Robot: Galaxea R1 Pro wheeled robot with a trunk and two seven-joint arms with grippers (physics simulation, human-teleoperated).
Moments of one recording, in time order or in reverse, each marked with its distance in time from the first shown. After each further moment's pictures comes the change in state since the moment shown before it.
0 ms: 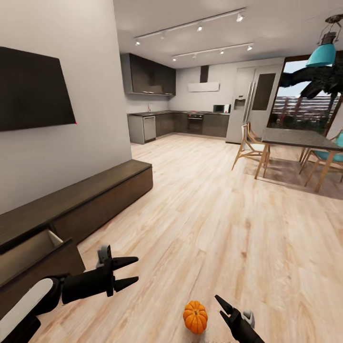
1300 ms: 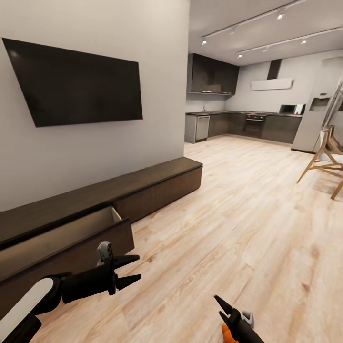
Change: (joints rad) left arm 0.005 -0.006 0.000 -0.044 0.005 0.002 -0.025; right arm 0.000 0.000 0.001 -0.003 0.005 0.020 0.001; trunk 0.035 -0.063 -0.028
